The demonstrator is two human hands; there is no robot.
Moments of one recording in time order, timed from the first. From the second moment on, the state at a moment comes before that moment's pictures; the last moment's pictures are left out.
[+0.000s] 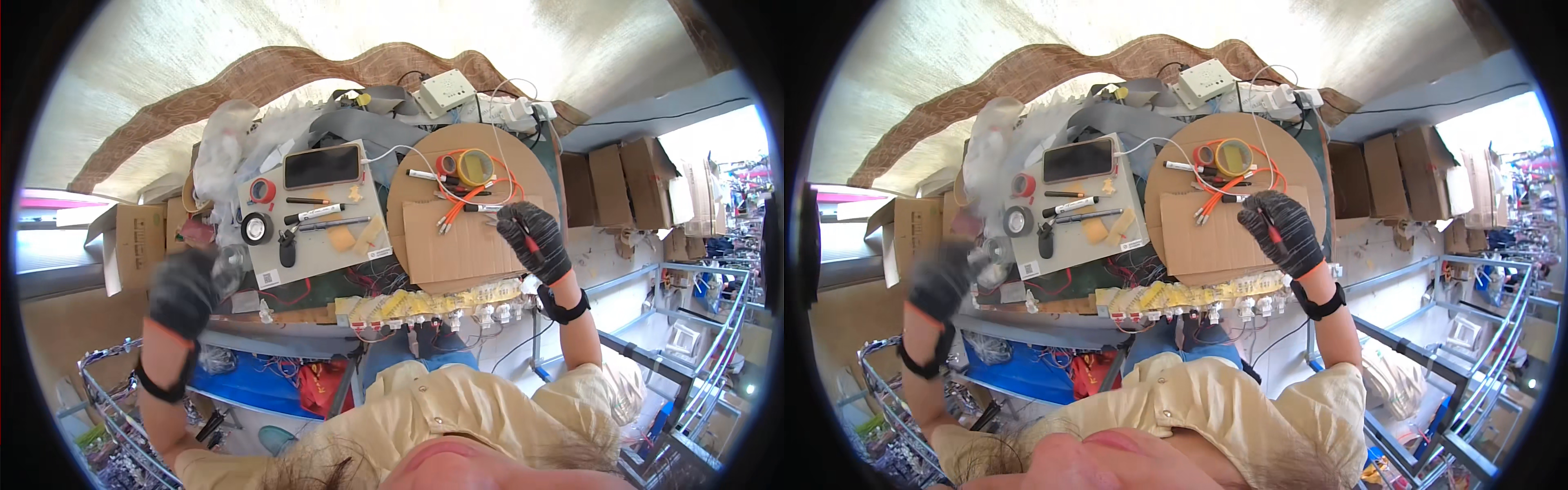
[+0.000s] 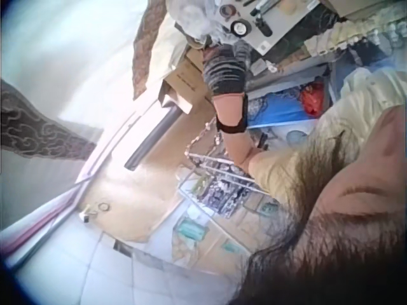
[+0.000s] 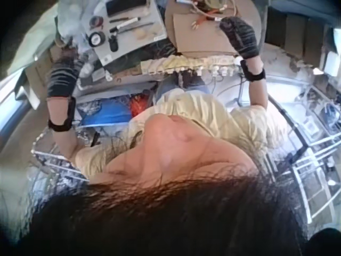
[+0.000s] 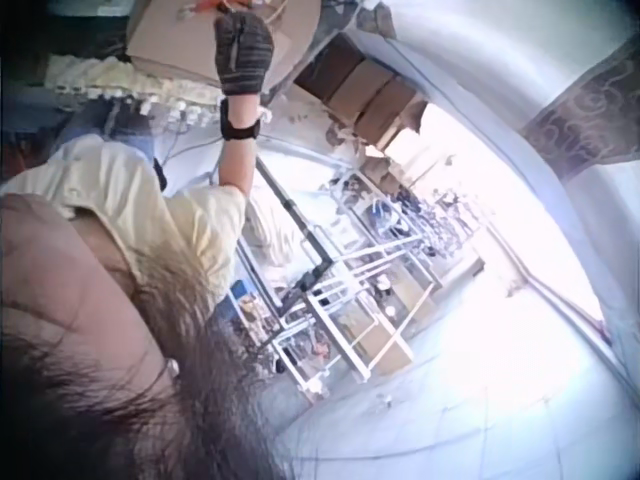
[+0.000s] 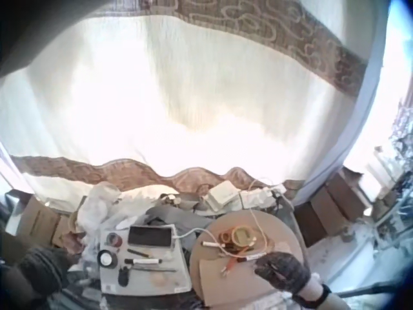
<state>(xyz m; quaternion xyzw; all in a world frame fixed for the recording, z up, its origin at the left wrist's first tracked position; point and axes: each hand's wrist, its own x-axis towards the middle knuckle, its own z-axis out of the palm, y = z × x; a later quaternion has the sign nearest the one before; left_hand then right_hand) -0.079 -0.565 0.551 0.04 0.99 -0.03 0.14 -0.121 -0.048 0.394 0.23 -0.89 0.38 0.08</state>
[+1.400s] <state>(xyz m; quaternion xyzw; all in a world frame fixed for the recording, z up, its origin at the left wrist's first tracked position) -0.524 -0.541 0.281 0.48 0.87 0.08 0.06 -0.497 -0.269 0.256 0.28 -0.89 0.36 0.10</state>
